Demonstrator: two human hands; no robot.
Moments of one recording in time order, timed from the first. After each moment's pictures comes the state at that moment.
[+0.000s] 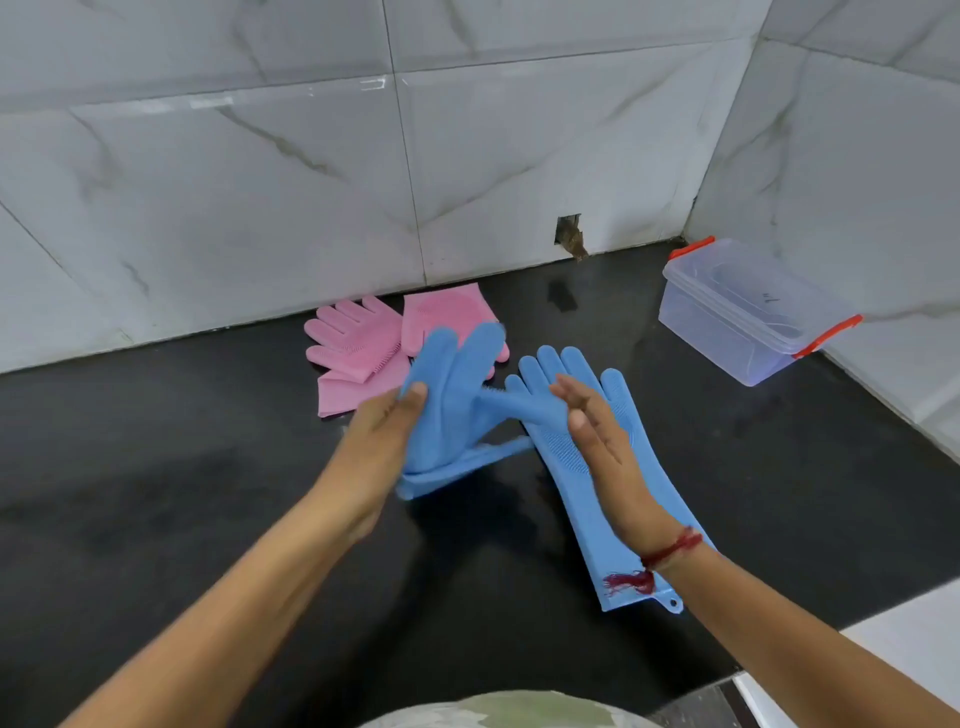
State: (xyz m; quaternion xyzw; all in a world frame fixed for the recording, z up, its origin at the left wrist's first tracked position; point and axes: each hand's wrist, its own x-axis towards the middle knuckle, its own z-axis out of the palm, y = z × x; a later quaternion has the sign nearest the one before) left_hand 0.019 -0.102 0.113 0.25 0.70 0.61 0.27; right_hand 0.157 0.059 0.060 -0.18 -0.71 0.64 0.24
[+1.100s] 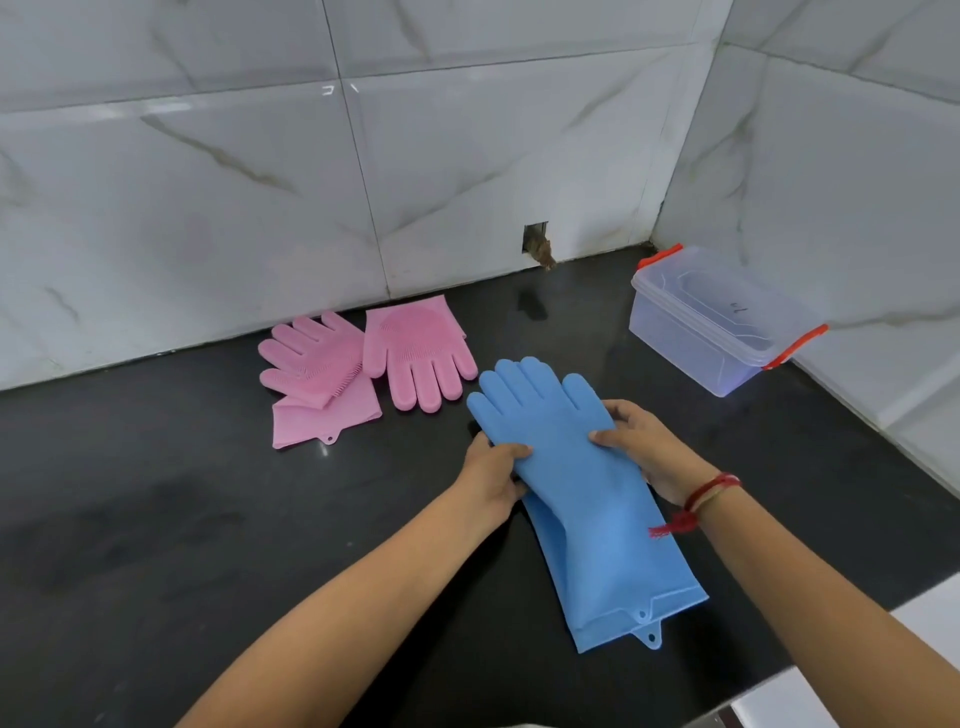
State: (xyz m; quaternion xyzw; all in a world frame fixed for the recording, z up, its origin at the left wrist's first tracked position) left_hand 0.040 0.040 0.017 -0.03 0.51 0.70 0.50; right_hand 0.160 0.181 0.035 -0.39 -0.63 0.67 0.05
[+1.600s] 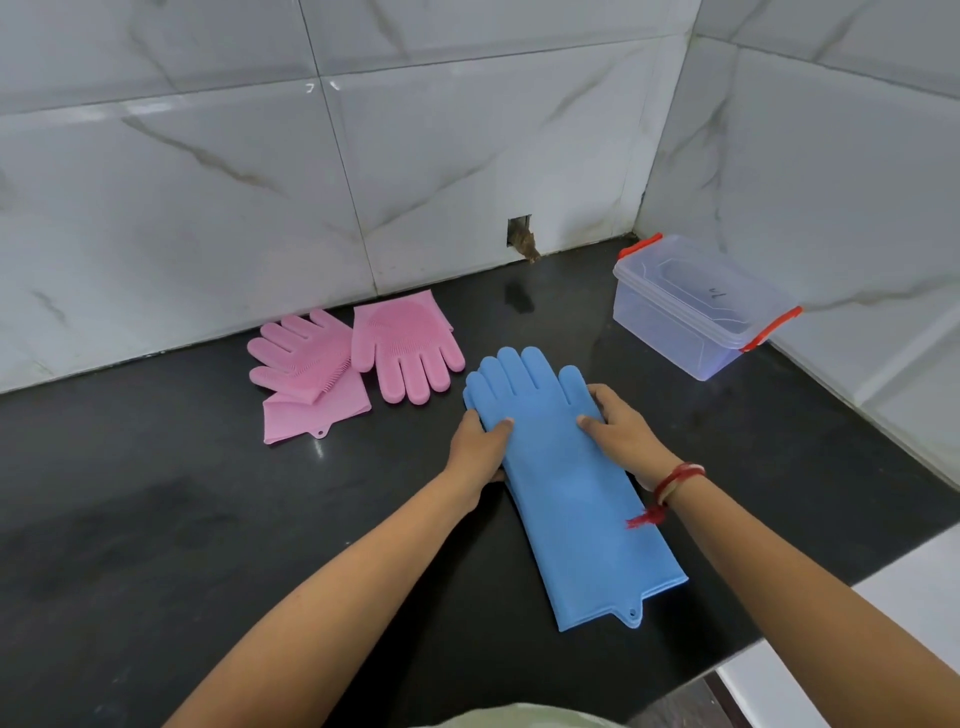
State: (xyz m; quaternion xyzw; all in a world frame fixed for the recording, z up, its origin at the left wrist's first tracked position) left_hand 0.033 0.041 0.013 0.11 0.71 0.56 0.42; right_hand 0.161 0.172 0.024 -0.39 -0.76 0.52 0.08
